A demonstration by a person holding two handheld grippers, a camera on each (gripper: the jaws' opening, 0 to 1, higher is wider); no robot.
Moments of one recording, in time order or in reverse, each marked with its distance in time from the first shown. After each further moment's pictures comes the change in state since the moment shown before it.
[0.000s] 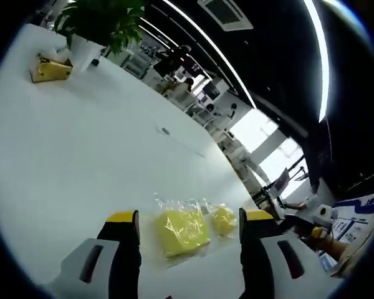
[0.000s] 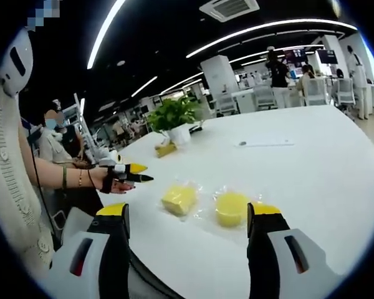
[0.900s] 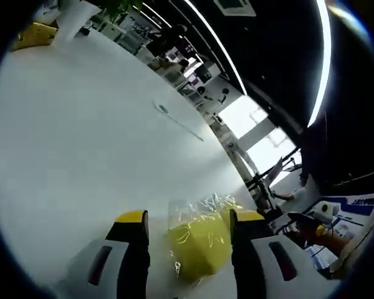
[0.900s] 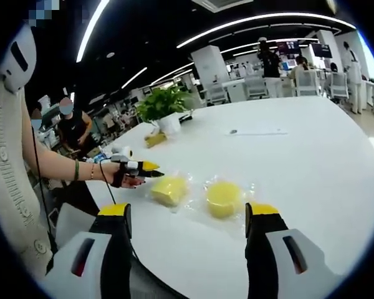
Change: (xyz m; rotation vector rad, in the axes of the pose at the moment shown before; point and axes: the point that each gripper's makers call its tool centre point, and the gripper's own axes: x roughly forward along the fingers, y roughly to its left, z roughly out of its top) left arm 0.061 0.020 -0.018 -0.050 0.118 -0.111; right arm 0.007 -0.015 -0.018 0.017 0.071 -0.066
